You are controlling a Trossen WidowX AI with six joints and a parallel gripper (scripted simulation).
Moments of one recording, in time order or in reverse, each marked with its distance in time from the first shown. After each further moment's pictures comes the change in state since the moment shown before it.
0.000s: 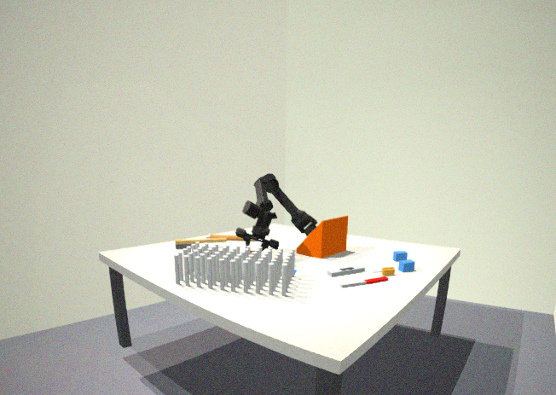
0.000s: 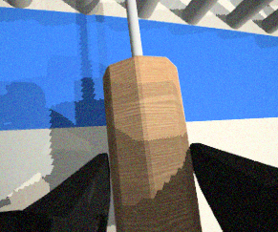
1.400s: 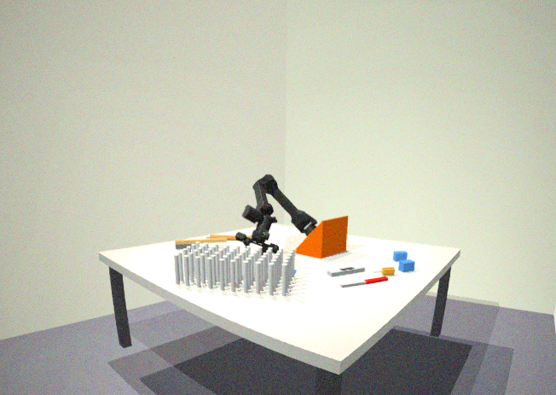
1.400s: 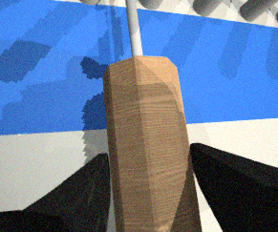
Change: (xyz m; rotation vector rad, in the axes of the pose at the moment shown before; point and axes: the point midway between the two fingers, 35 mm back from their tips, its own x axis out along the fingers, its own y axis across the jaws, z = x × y) arm 0.017 0.005 -0.004 0.008 0.000 -0.006
